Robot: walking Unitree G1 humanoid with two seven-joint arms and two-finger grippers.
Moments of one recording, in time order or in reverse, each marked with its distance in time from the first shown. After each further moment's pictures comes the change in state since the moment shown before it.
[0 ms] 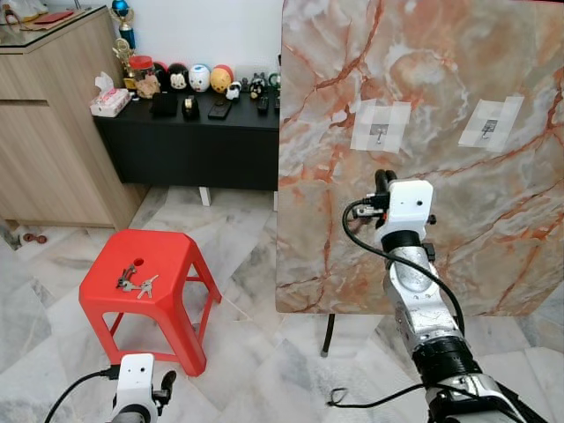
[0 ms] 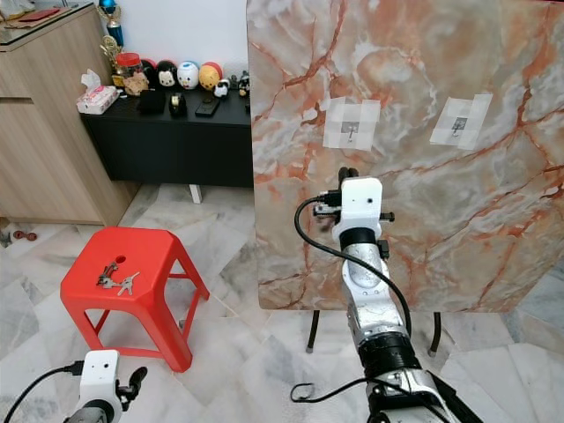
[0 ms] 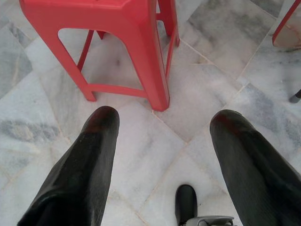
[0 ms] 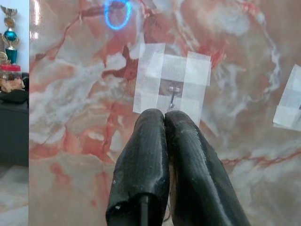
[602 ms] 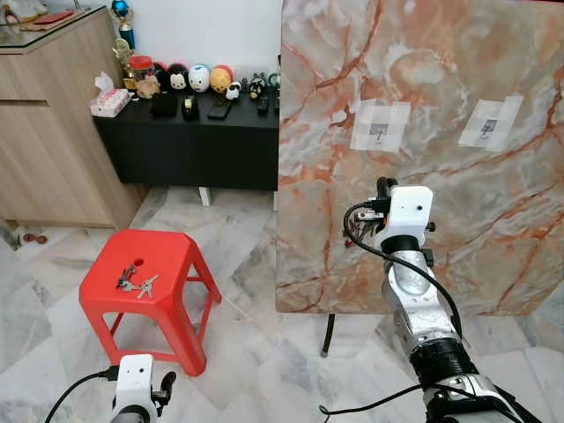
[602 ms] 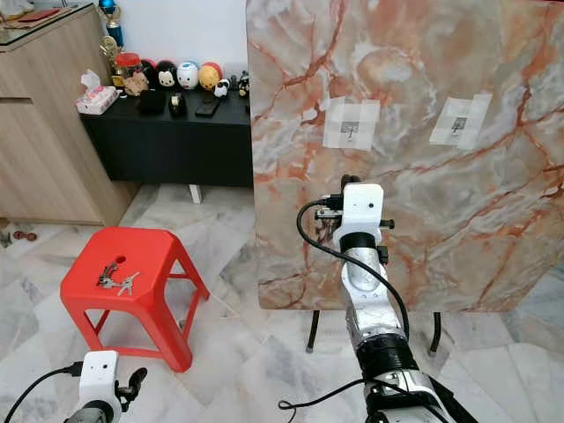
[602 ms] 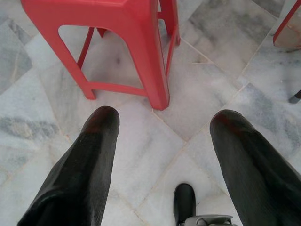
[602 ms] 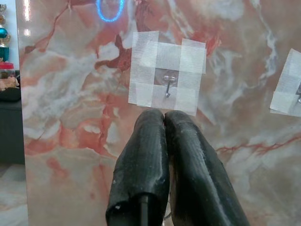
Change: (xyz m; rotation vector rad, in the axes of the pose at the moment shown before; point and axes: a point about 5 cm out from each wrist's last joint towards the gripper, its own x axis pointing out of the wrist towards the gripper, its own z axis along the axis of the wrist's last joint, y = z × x) left arm 0.000 0.001 -0.001 -0.012 0.006 0.004; right arm -0.001 0.000 -0.006 0.027 0.026 -0.029
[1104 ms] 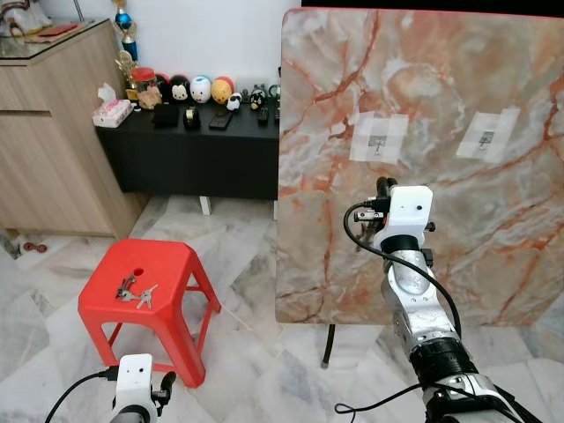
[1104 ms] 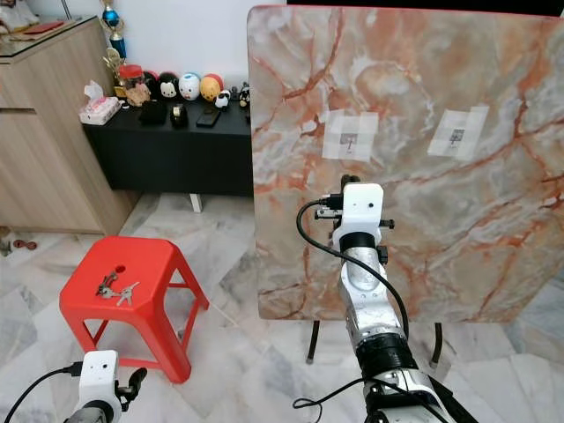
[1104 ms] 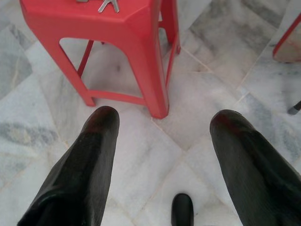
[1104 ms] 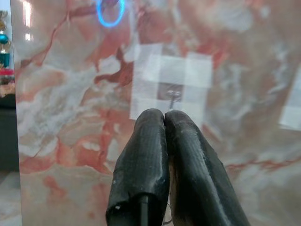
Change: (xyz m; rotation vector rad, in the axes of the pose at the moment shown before) left arm 0.001 0.000 0.001 -0.005 0.000 0.002; right arm 0.001 0.000 0.000 0.002 -0.001 -0.002
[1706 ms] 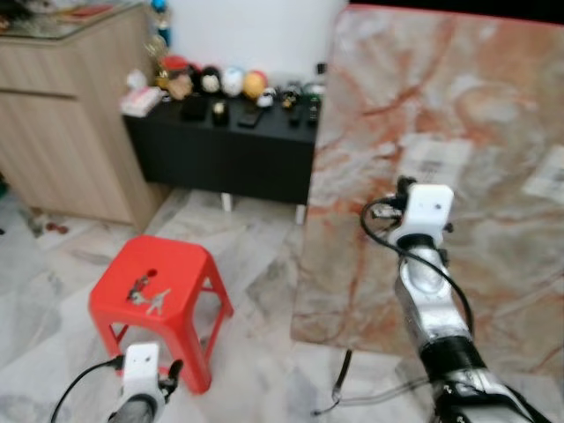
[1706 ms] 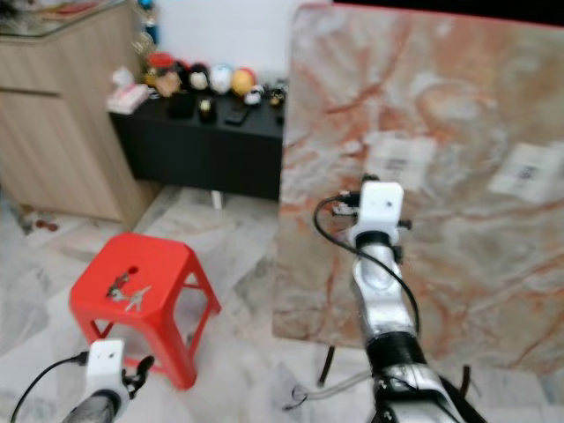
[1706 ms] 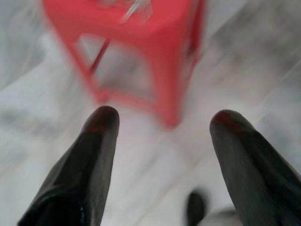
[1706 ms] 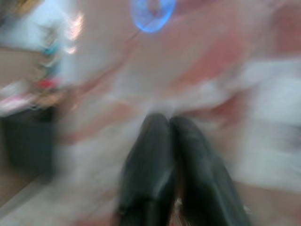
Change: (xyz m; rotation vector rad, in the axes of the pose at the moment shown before) left arm -0.006 0.018 -0.012 -0.003 0.052 0.049; right arm 0.001 0.029 0.008 0.049 -0.027 0.051
